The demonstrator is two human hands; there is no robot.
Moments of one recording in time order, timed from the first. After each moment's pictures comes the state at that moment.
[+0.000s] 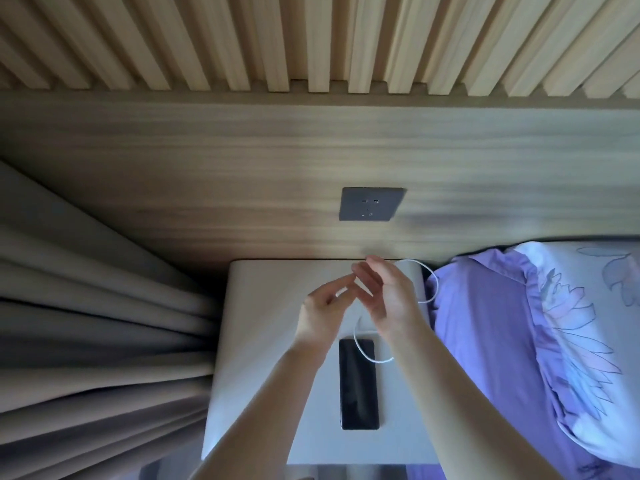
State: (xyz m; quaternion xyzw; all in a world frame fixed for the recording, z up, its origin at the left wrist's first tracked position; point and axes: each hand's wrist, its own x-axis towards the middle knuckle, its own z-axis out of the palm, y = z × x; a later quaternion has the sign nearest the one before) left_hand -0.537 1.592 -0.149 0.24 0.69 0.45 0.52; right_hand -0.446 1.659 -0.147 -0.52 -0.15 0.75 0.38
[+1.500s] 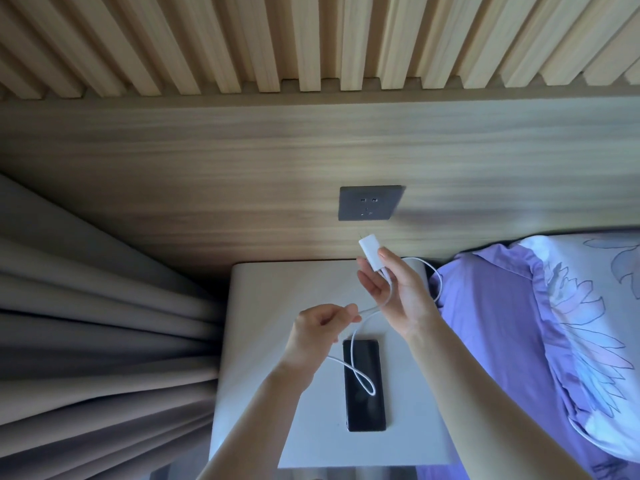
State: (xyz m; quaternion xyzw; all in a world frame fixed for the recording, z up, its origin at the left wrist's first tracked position) left_hand -0.545 1.569 -0.147 0.27 0.69 0.39 0.54; right_hand -0.427 1.674 -0.160 -0.42 -0.16 0.82 0.36
